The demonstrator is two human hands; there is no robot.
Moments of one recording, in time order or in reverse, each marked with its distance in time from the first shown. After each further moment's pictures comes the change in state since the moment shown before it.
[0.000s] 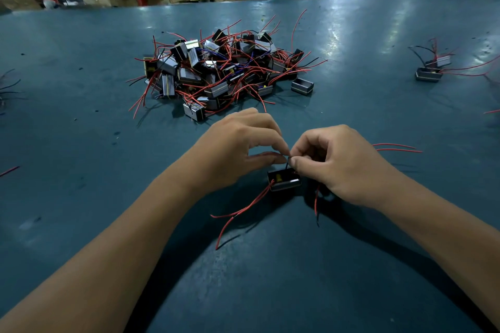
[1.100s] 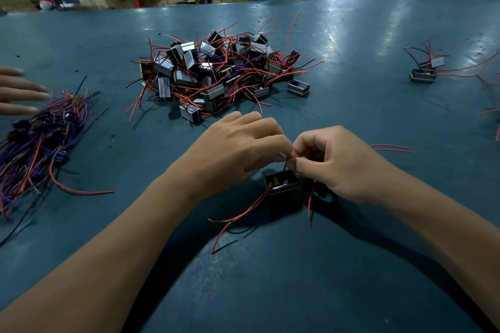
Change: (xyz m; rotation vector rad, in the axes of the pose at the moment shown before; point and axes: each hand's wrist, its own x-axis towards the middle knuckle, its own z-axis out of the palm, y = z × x) left_hand 0.001 0.001 0.002 0.328 0.006 0.228; right_hand 0.003 0.009 -0.005 0.075 -0.095 -0.004
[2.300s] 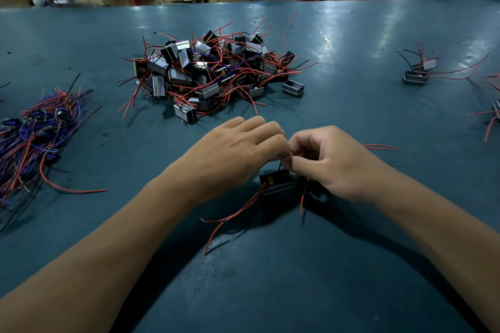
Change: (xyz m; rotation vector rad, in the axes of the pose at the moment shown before) left_hand 0.002 0.006 0.008 0.126 -0.049 0.024; right_hand 0.001 -0.002 -0.003 0.049 -0.030 -0.001
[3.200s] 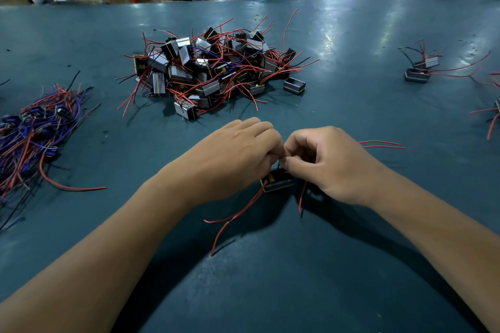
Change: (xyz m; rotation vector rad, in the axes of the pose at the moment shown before) left_hand 0.003 0.009 -0.009 -0.229 -0.115 -0.216; right_hand -0.004 -0.006 0.007 -0.163 0.063 -0.062
